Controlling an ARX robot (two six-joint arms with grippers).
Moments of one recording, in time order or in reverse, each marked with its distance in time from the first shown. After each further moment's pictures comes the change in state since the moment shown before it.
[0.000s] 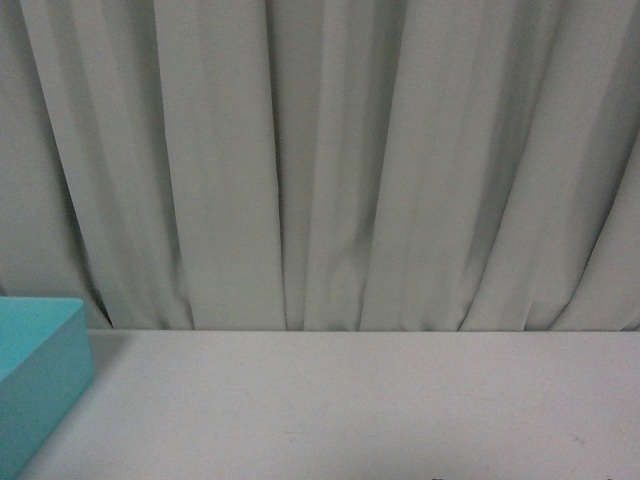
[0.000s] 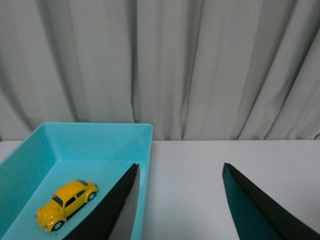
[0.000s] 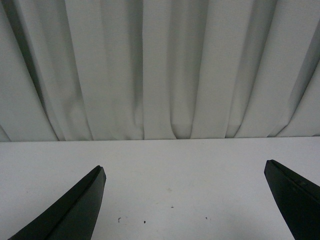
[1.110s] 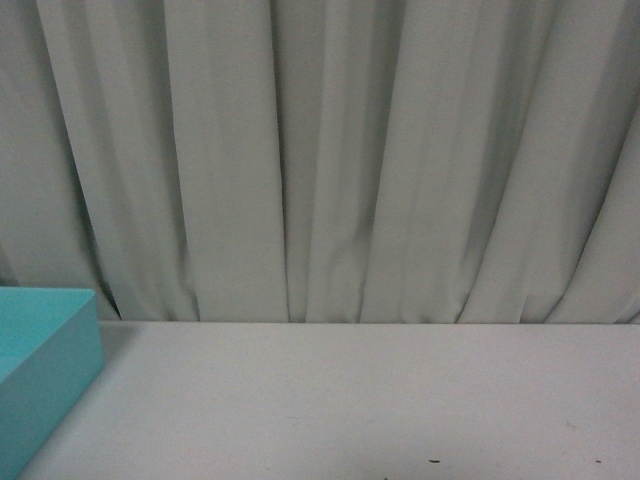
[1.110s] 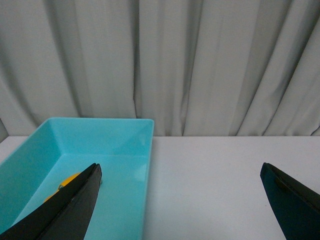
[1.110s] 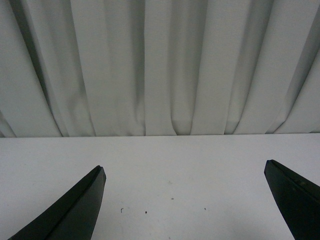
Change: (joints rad) left arm 0.000 0.000 0.000 0.000 0.000 0.000; right arm 0.000 0.000 0.000 0.000 0.000 0.000
